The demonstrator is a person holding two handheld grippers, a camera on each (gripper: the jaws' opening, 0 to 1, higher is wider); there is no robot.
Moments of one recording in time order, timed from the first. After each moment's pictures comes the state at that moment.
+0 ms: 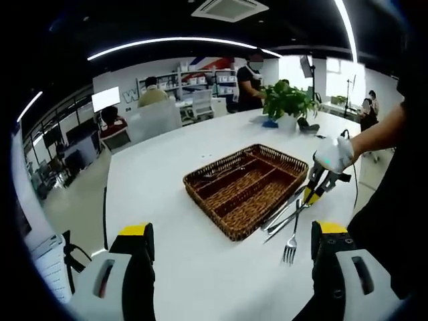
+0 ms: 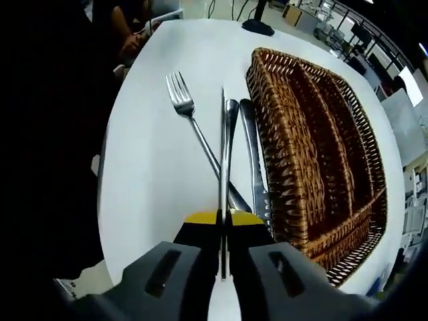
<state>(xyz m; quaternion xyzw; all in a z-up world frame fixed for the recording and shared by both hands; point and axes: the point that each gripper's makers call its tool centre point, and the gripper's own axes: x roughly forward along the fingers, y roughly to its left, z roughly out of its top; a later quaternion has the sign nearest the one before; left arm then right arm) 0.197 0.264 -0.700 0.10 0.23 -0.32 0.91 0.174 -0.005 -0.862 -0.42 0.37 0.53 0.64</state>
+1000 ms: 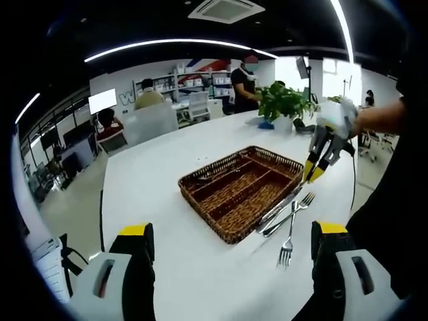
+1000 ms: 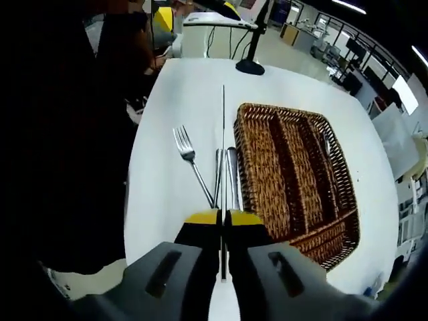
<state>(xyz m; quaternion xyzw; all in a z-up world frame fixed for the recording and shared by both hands) 0.189 0.237 -0.689 0.11 0.23 -0.34 0.91 0.181 0.010 -0.766 -0.40 0.32 0.56 0.65</state>
